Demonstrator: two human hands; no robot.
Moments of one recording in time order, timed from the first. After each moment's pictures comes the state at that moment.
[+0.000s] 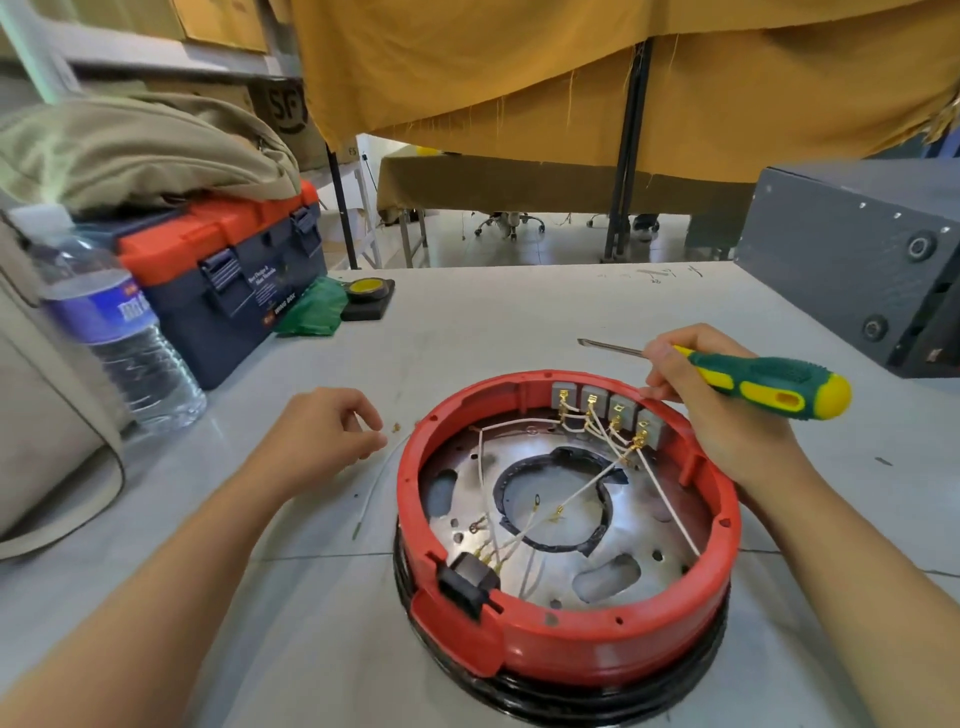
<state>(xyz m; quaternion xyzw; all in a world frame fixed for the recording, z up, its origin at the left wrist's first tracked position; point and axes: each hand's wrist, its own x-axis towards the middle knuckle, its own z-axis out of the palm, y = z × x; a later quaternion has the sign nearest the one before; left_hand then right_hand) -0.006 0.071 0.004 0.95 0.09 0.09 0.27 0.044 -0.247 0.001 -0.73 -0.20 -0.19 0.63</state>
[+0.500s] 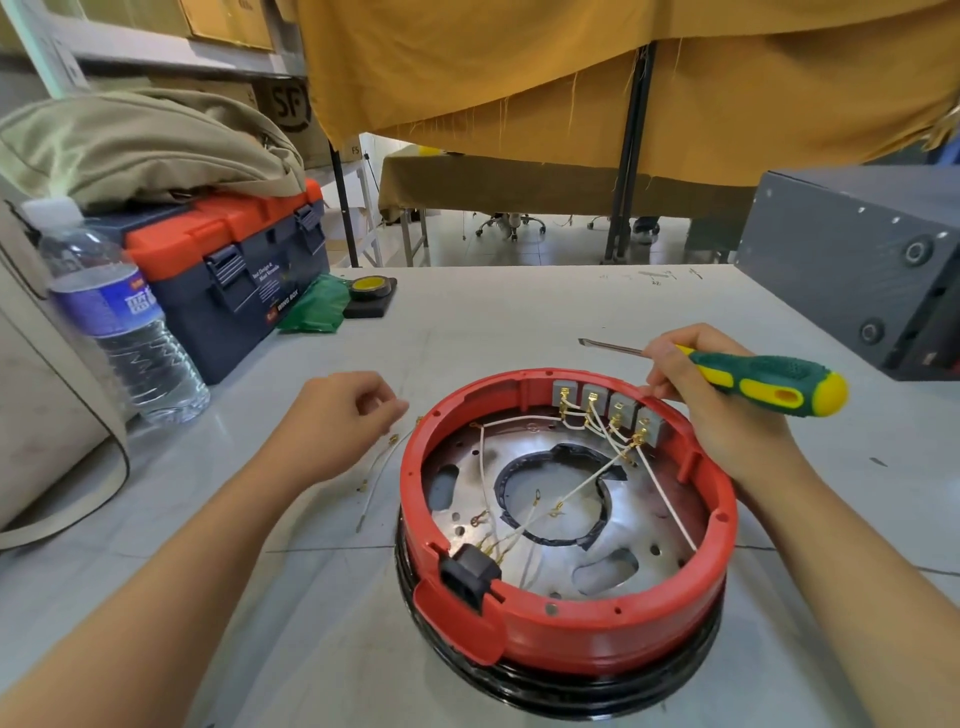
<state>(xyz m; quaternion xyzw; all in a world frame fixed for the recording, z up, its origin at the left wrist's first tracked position) -0.013 0.057 0.014 0.96 0.05 0.13 0.25 0.045 -0.246 0.000 -0.75 -0.19 -0.20 0.61</state>
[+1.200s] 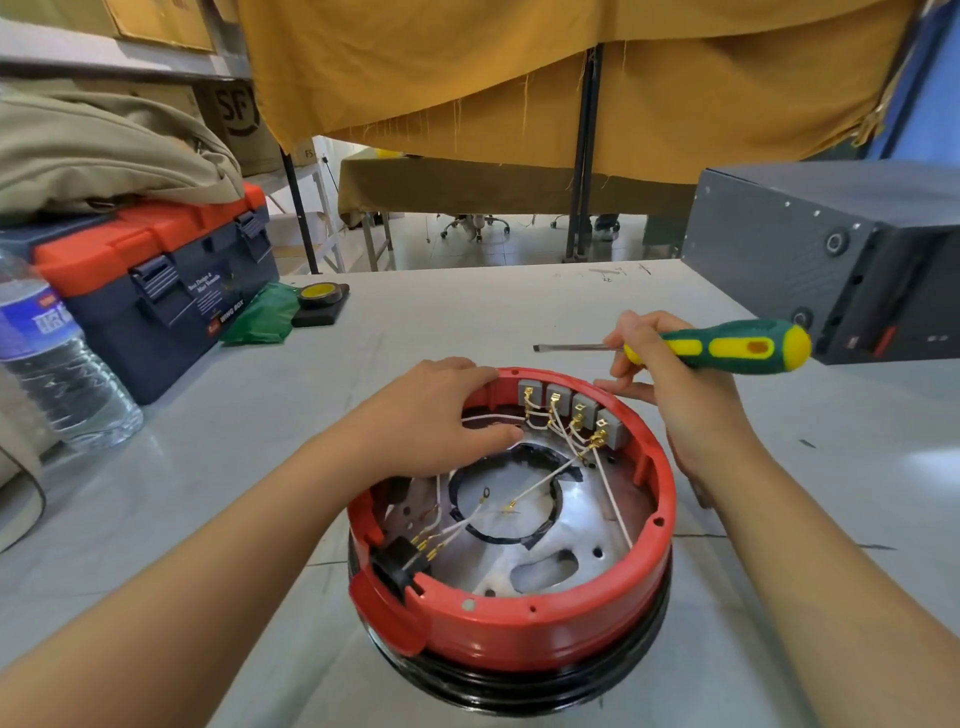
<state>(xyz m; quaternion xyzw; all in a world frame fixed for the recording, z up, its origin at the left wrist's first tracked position) 0.008 -0.043 0.041 0.98 -0.18 0.04 0.11 0.041 -0.256 0.012 -0.69 -0.12 -0.17 0.69</state>
